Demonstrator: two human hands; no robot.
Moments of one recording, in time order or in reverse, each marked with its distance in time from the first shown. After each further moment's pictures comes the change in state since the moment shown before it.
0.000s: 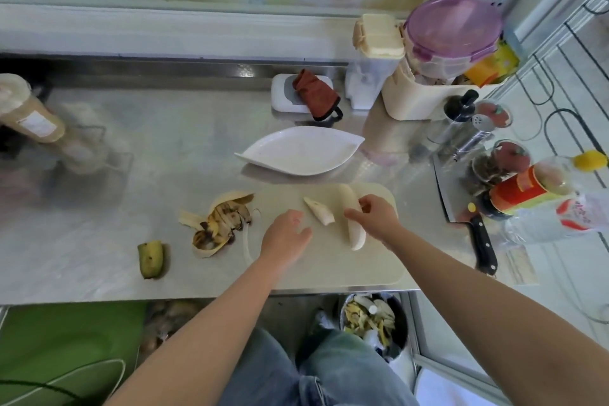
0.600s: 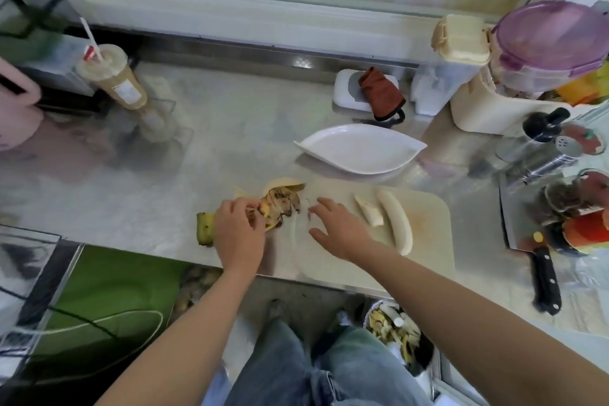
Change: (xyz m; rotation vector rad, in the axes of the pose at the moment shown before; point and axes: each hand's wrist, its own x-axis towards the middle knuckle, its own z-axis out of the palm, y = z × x) left_hand -0.046 -0.084 -0.074 0.138 0.824 -0.052; right_hand -0.041 -0.079 0.100 -0.650 -0.284 -0.633
